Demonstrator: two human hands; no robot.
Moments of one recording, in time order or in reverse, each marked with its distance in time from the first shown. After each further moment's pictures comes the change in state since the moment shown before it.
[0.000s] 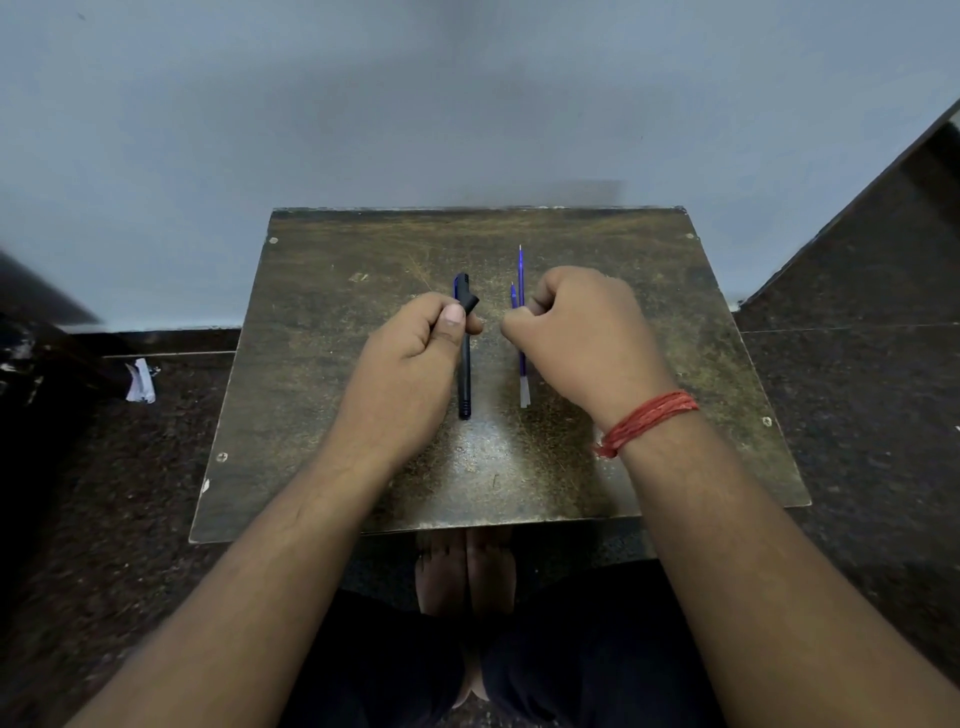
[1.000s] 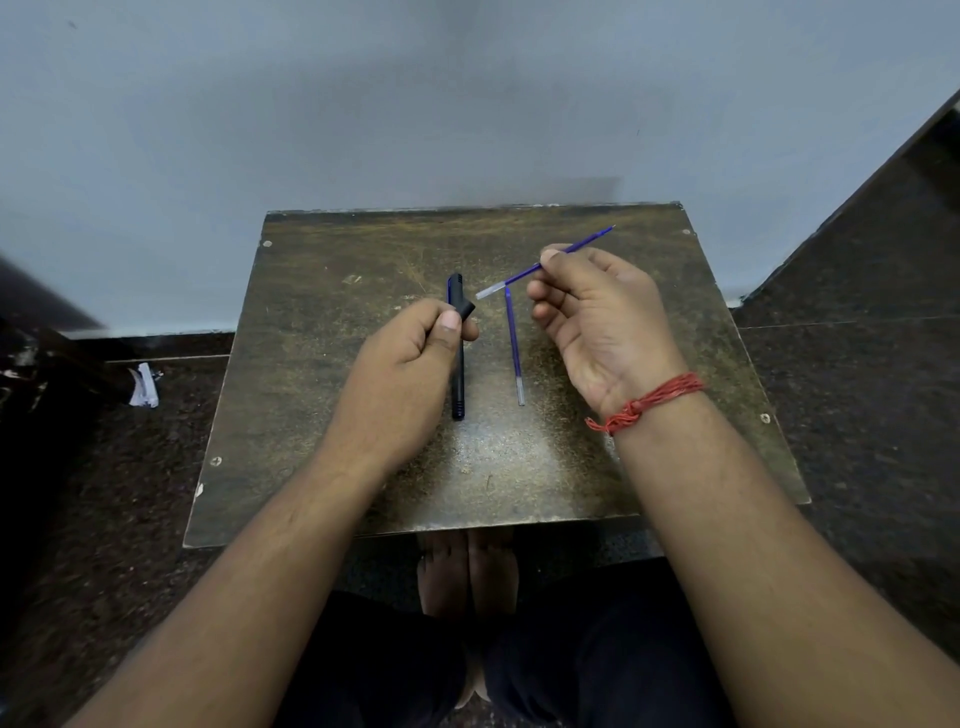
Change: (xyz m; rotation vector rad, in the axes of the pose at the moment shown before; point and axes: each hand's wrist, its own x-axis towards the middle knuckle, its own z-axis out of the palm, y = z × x) left_hand 0.000 -0.004 0.002 0.029 -0.021 0.013; right_hand 0.013 0.011 0.003 1.420 0.019 0.369
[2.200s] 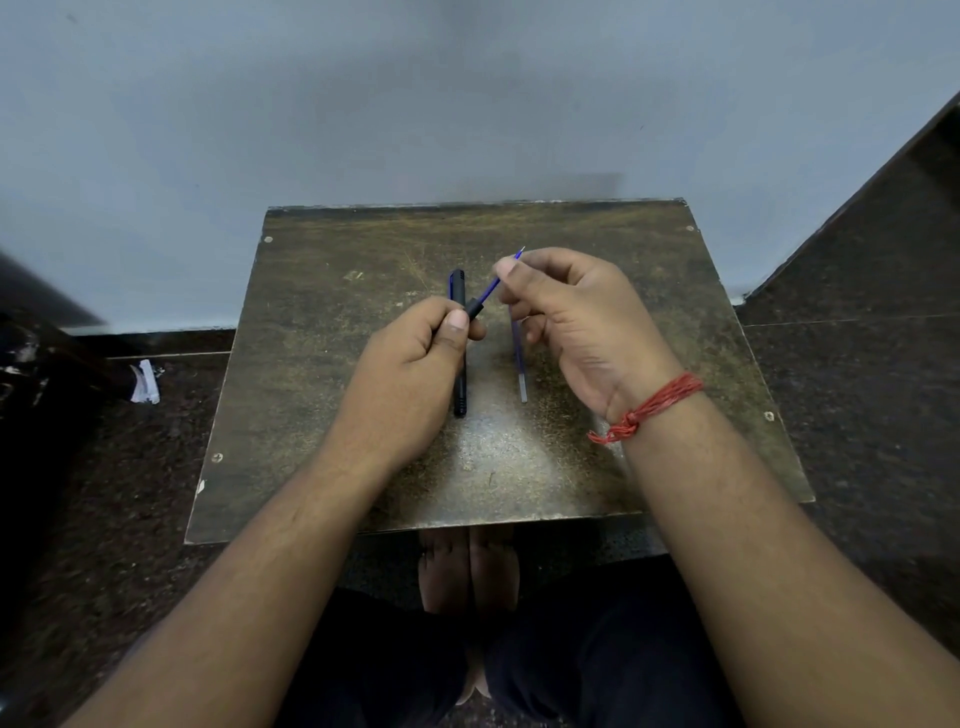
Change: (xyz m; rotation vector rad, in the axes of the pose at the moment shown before) left_hand -0.001 0.001 0.000 -0.005 -0.017 0.036; right_hand 0.001 0.008 -0.004 -0.367 -0.246 -0.064
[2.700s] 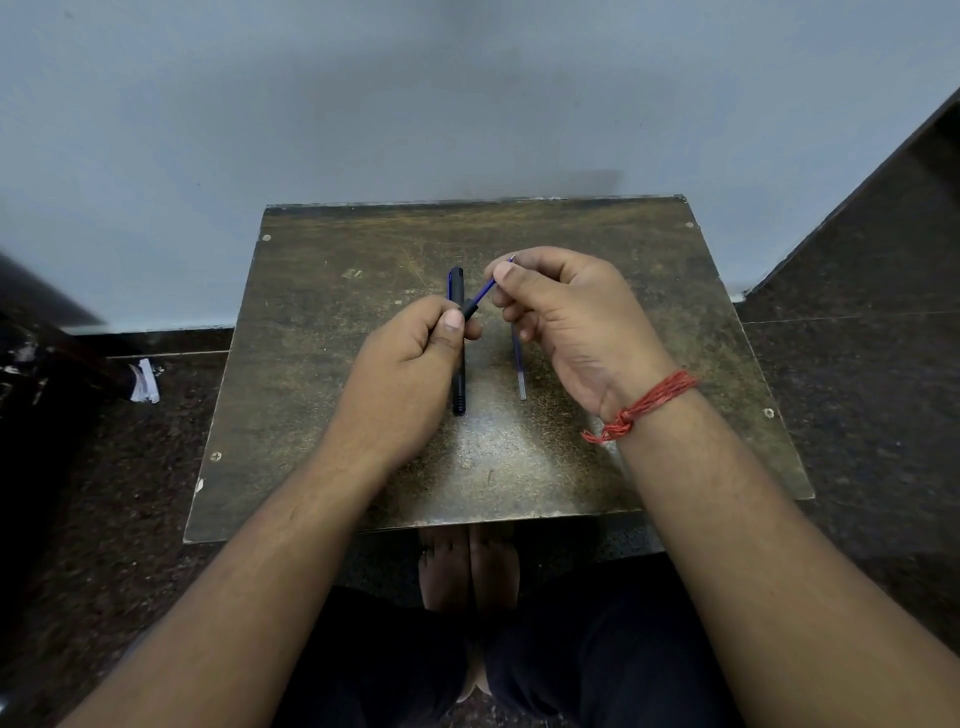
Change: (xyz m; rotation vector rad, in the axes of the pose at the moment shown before) left_hand -0.001 0.002 0.000 0.031 0.010 -0.032; right_hand 0.005 0.007 0.000 0.002 -0.030 -0.015
